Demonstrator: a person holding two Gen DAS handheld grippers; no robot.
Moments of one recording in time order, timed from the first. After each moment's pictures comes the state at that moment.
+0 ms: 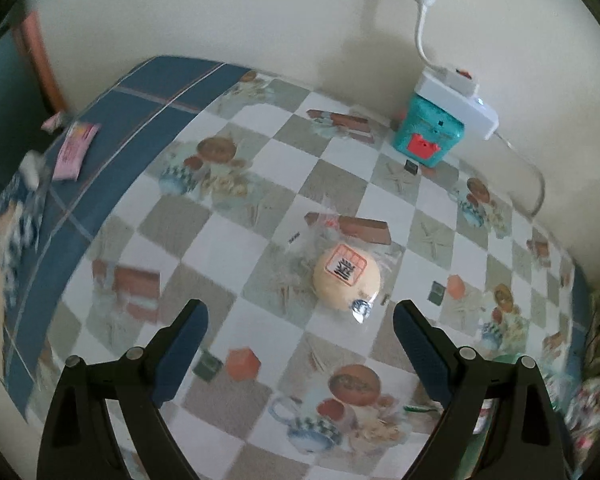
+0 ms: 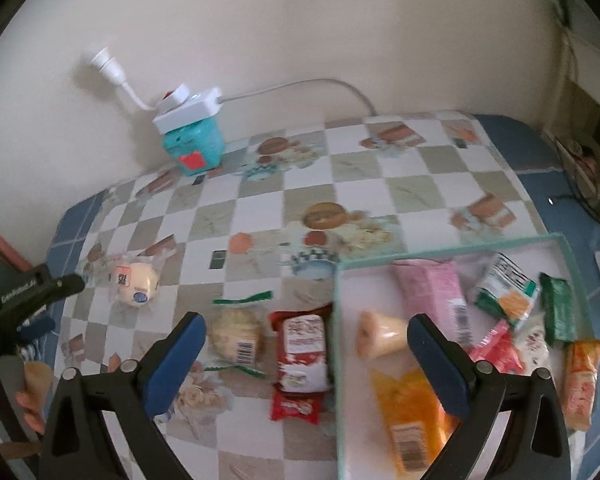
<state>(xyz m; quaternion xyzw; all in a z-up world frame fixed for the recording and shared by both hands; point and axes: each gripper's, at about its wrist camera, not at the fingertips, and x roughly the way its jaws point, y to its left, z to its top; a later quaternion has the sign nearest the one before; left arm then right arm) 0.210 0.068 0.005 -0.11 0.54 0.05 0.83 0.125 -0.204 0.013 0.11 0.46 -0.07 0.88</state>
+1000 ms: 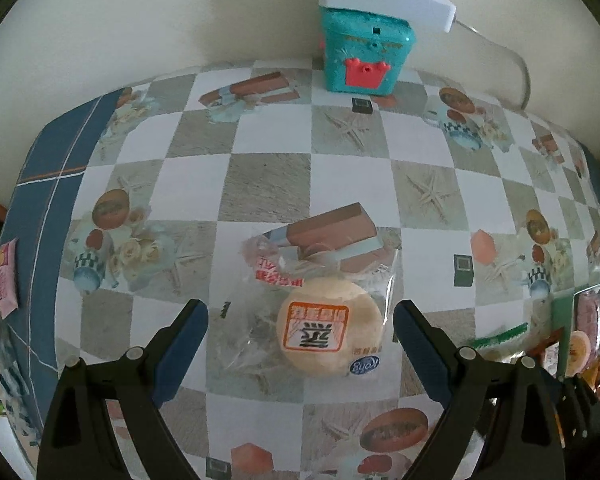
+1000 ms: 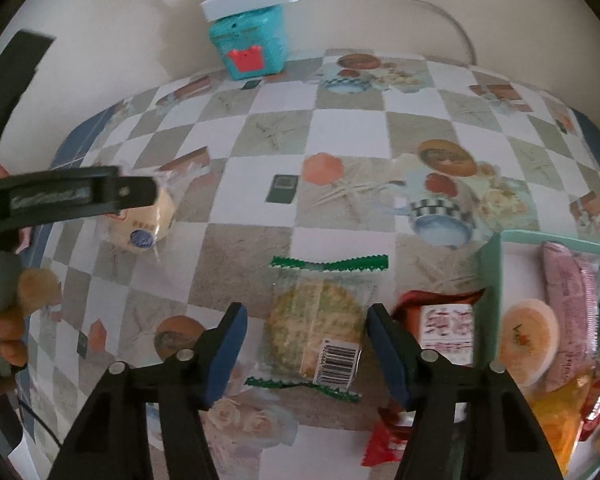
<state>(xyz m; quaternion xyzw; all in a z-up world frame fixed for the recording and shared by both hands) 0.285 0.023 -0.053 0.05 0.59 -0.08 0.81 0.178 -0.132 -0.069 0.07 0.54 0.00 0.84</state>
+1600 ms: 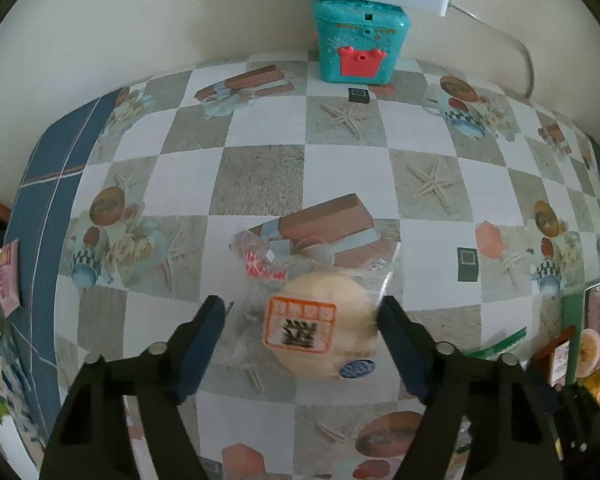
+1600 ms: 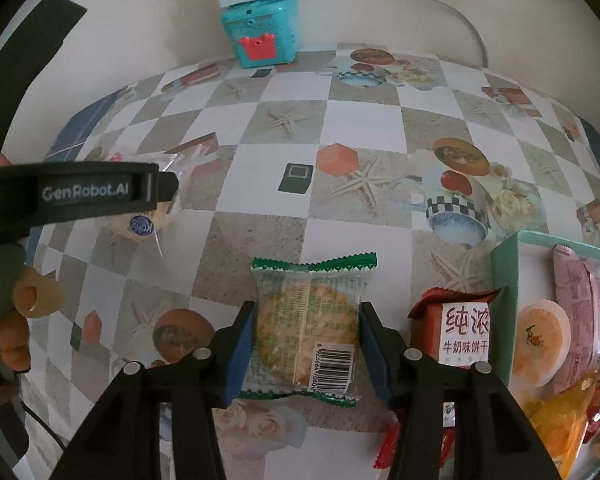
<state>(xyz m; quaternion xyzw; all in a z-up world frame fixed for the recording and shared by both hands) 0.281 0.015 -0.057 0.05 0.59 -0.07 0.81 0.178 -0.124 -0.075 0.05 0.55 -0.01 0.83</state>
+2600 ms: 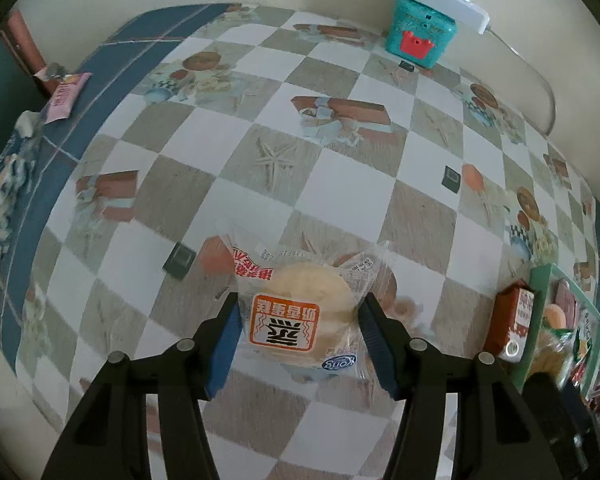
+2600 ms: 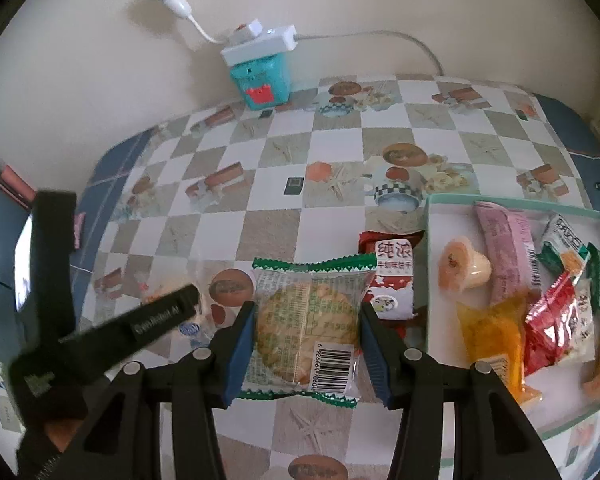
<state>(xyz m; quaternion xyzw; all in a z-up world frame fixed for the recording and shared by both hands) 0.148 0.024 -0.041 -0.09 0.60 0.06 0.79 0.098 -0.157 0.008 0.12 0.51 0.01 0.85</state>
